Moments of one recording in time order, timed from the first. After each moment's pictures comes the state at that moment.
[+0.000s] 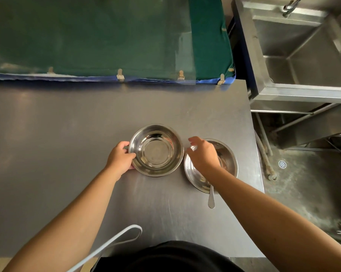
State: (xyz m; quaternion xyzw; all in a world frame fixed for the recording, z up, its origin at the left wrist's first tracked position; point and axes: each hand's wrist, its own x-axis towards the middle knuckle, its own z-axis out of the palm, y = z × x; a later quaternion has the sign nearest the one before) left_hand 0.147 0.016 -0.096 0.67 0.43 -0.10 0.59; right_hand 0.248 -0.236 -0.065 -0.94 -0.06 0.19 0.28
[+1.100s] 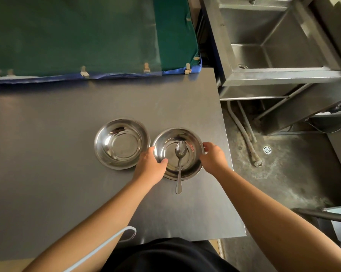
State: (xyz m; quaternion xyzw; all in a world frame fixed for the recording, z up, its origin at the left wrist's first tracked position) left_hand 0.157 -0.183 -0.055 0.85 0.29 -0.19 0.40; right_hand 0.243 -0.383 -0.078 -0.92 0.08 0.24 0.29
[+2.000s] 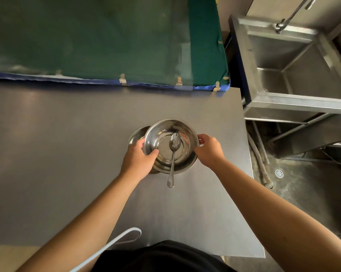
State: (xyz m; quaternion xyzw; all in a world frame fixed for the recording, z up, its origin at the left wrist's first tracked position) left_hand 0.136 -0.064 -0.024 0.82 0.35 -0.05 0.46; right_hand 0.258 -0.261 -0.028 -0.92 -0.01 0.23 0.33
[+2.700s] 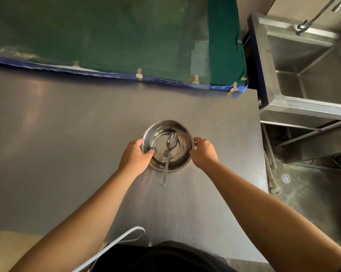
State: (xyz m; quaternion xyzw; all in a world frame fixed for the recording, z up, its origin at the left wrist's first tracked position) left_hand 0.118 -0.007 -0.061 0.84 0.35 -0.06 0.42; right_hand 0.240 -0.203 -0.060 -0.94 -0.06 0.25 0.24
